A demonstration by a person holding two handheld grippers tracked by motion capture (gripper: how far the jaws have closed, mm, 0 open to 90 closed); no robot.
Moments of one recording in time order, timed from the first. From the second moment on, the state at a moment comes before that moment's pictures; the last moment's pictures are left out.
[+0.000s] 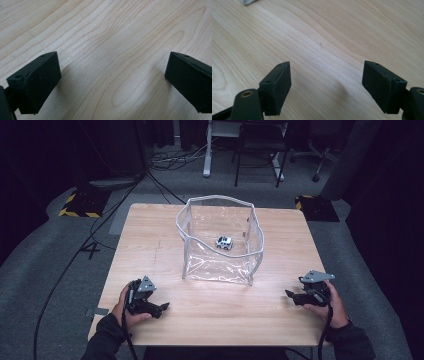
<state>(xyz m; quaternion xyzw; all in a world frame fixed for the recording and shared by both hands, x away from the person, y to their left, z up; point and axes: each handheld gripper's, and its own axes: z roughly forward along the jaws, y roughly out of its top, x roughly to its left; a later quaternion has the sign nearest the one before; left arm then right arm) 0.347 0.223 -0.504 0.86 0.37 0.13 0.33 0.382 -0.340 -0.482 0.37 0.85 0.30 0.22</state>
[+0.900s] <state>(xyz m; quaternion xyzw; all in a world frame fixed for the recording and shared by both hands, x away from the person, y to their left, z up) 0.347 0.223 -0.504 0.86 0.37 0.13 0.33 0.362 -0.387 -0.501 0.43 0.81 0.35 0.20</state>
